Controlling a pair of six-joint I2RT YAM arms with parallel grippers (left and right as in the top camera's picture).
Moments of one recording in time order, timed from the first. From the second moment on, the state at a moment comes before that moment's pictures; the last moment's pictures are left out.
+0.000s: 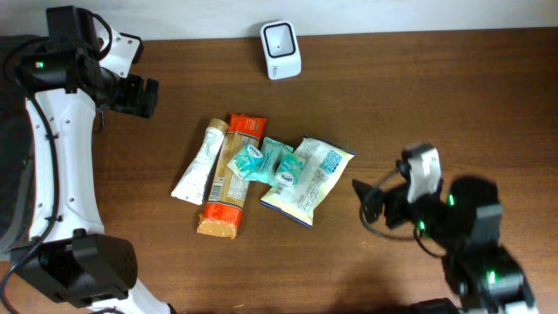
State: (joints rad) left arm 0.14 1.85 1.99 -1.23 0.06 0.38; right arm 0.13 0.77 0.77 -0.54 -0.39 0.03
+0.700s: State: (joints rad) left arm 0.14 1.85 1.99 -1.23 0.06 0.38; right arm 0.19 1.46 1.14 -0.74 -0.68 0.05
